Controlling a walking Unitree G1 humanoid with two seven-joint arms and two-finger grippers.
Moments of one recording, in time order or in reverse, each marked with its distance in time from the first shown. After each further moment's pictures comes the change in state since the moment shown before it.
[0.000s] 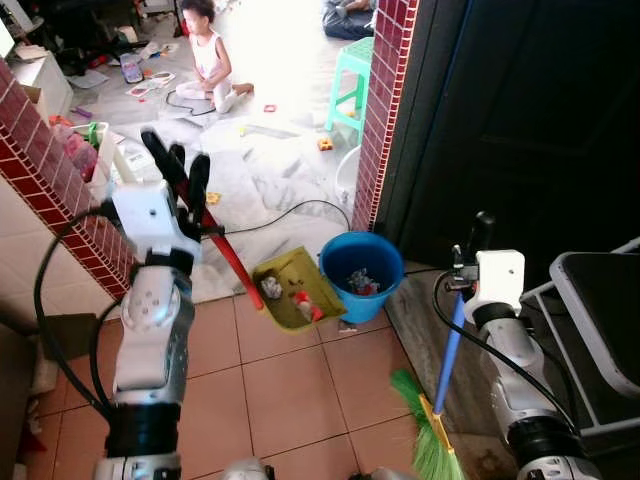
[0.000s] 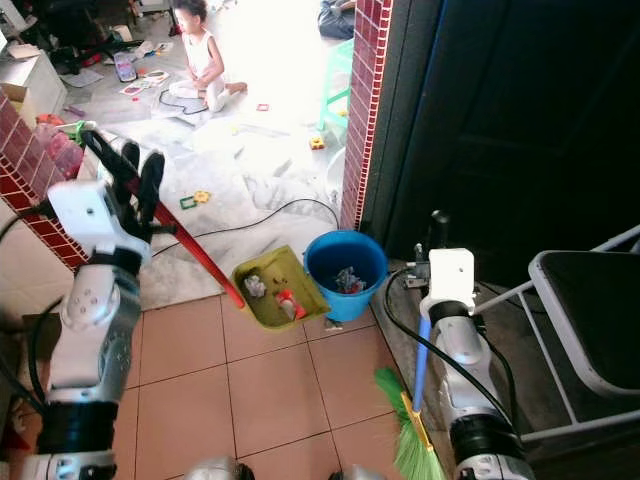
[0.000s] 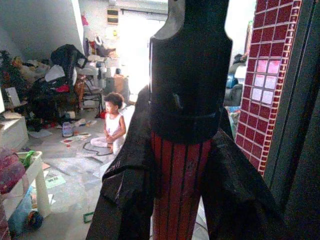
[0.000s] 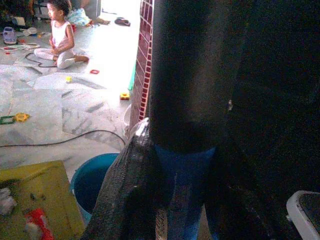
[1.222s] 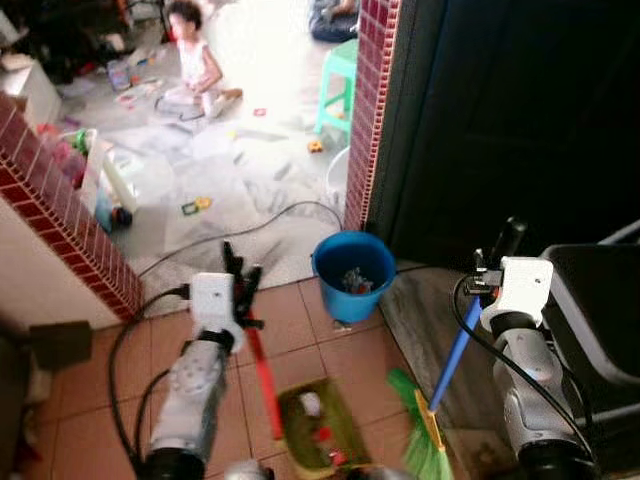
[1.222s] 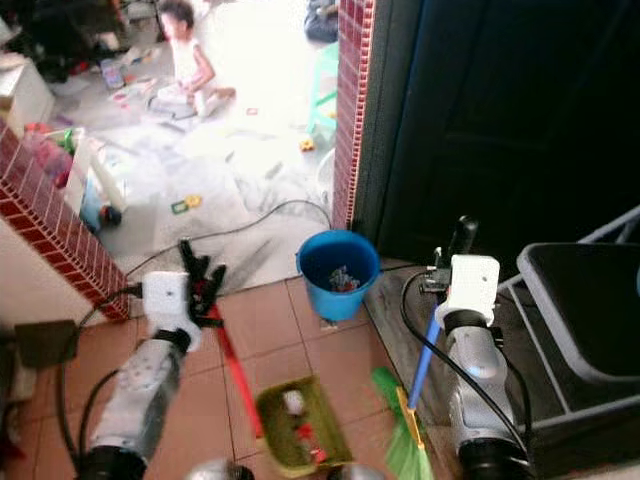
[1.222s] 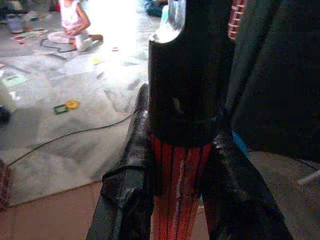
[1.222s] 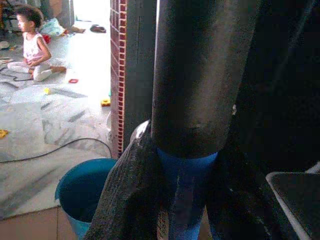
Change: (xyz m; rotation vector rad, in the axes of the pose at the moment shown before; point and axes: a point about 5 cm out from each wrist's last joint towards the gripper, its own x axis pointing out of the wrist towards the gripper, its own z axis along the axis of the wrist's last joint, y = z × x) left arm -0.068 -0.022 -0.110 -0.035 0.454 -0.106; right arm -0.017 -0.015 0.008 0.043 -0.005 -0.093
